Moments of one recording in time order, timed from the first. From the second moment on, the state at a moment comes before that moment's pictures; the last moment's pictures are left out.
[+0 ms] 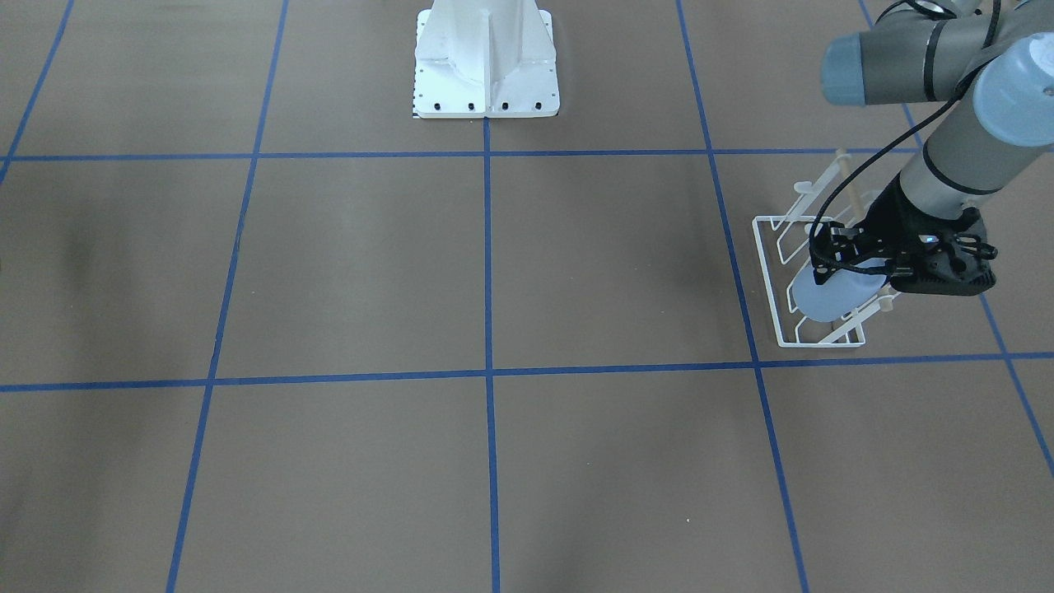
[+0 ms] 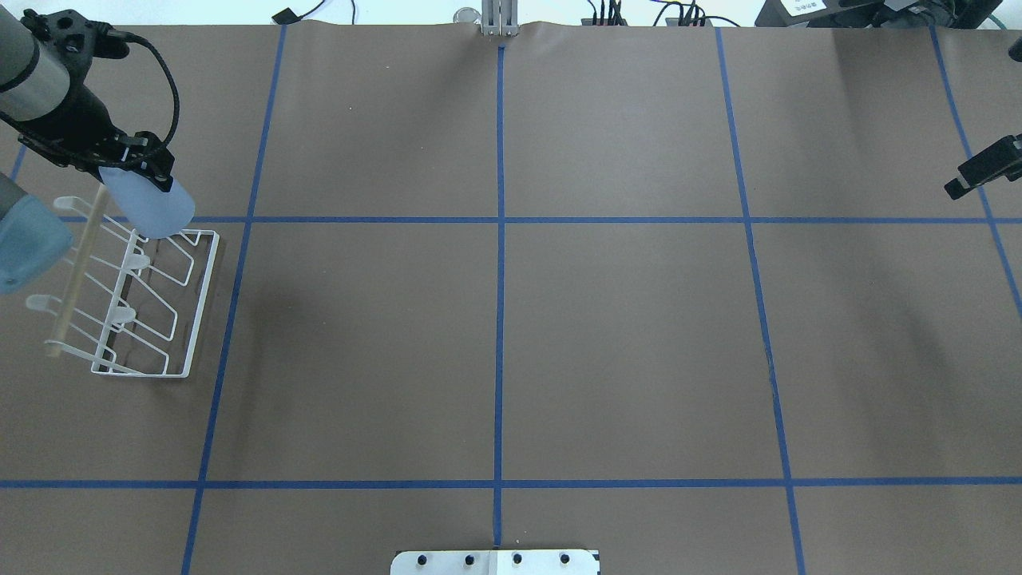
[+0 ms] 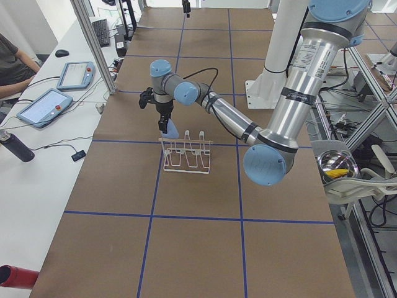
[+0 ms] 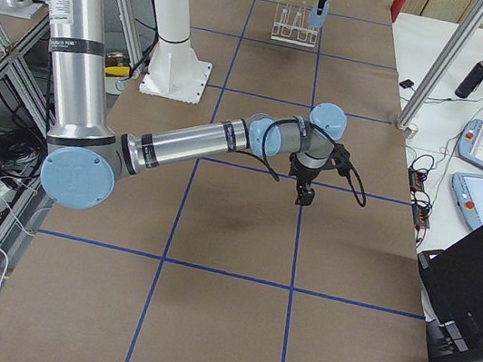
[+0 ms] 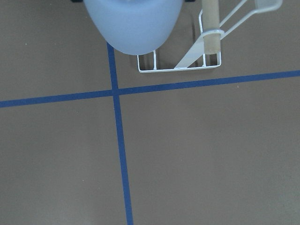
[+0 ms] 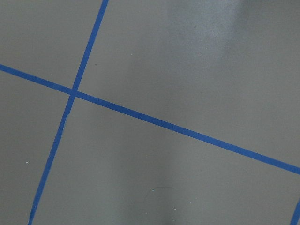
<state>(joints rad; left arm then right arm) -1.06 -1.91 -1.81 -1.48 -2.18 -0.59 1.31 -1.43 1.78 -1.65 2.39 0.05</state>
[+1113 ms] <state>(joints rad) -1.02 -1.91 -1.79 -1.58 -2.17 -0.62 1.31 -1.43 1.78 -1.65 2.39 0.05</state>
